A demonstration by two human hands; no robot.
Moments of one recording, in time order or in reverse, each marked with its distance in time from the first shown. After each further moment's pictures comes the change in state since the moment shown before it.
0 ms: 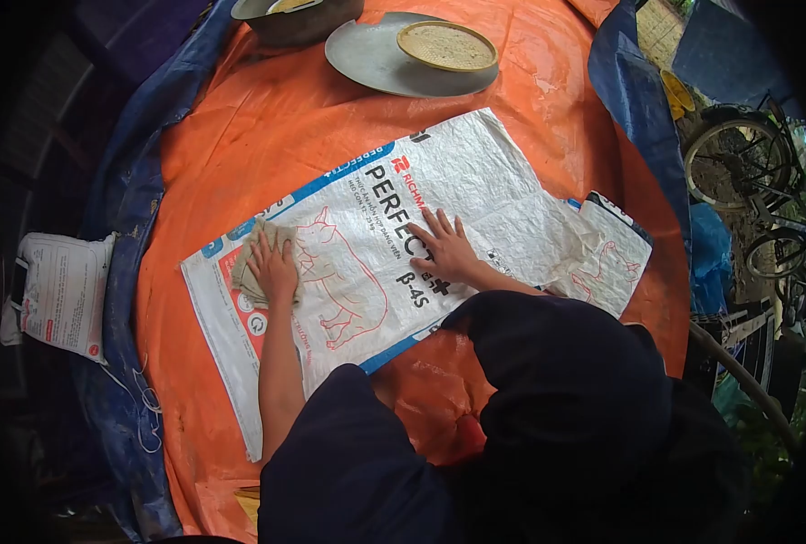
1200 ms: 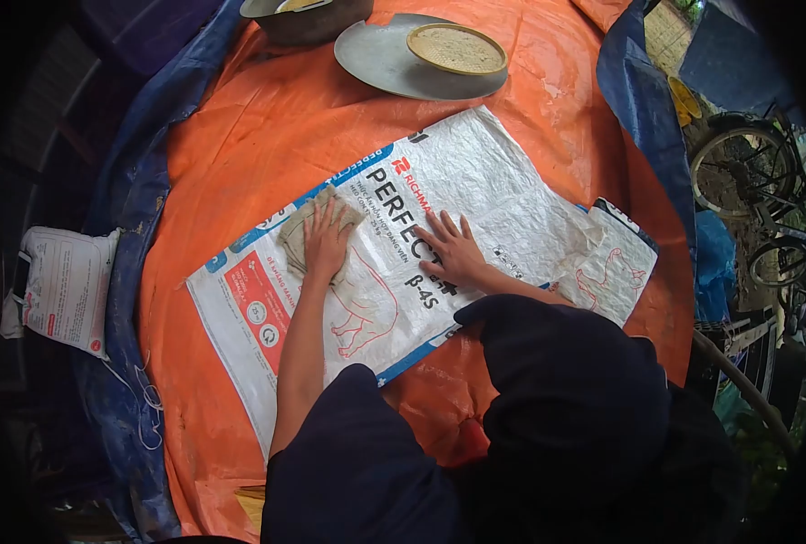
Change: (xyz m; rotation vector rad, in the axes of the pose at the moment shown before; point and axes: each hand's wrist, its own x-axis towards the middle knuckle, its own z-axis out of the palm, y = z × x) left_hand 0.004 0.093 0.015 -0.221 -0.073 0.434; right_hand -0.018 0.009 0.006 -0.070 0.110 -0.101
